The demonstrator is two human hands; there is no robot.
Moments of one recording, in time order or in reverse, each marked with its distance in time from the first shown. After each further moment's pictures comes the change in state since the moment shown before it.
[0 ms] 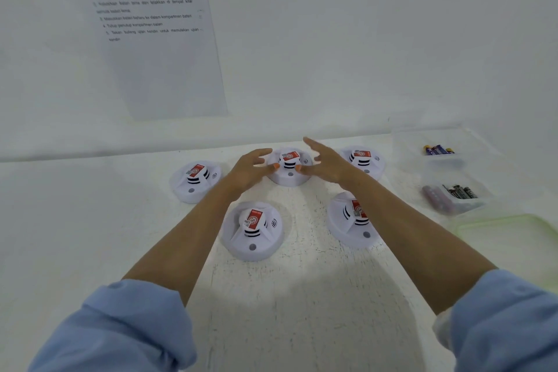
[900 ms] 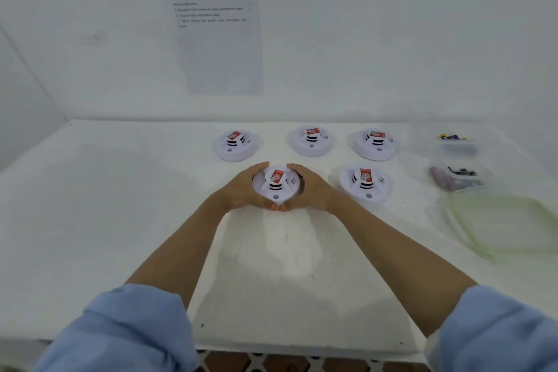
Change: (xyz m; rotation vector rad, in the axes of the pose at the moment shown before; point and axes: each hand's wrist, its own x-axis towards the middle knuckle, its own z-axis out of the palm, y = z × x) left_hand -0.141 -0.027 -0.010 0.258 -0.068 -0.045; right_hand -0.103 -0.008 0.085 -0.014 -0.216 -0.119
